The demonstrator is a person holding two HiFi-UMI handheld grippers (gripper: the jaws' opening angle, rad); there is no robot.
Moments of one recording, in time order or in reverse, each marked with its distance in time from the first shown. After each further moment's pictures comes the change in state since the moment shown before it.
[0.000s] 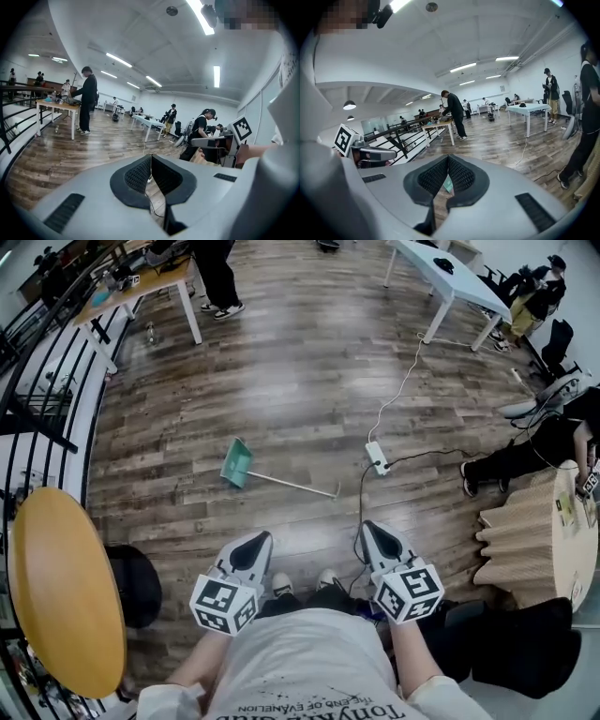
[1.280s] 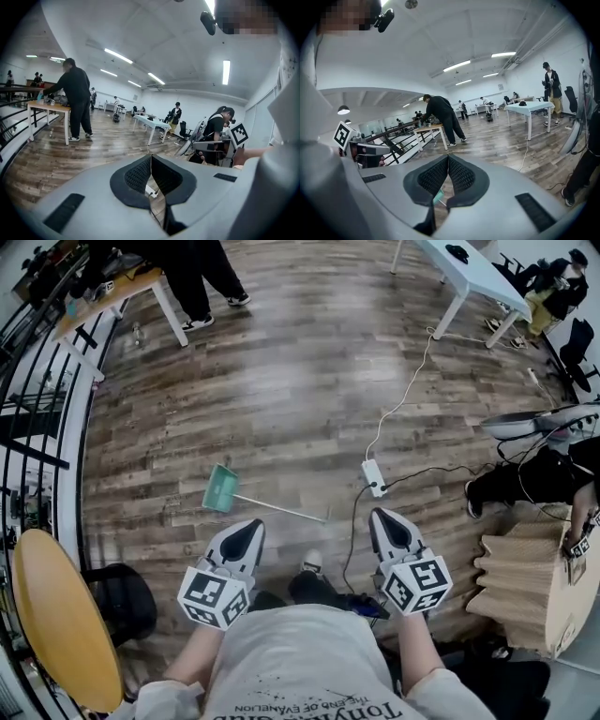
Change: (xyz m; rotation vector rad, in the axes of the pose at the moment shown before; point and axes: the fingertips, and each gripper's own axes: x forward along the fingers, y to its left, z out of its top) left arm 0.251 0.060 0.117 -0.003 0.007 0.033; right arm 0.162 -0.232 0.095 0.028 -0.003 0.007
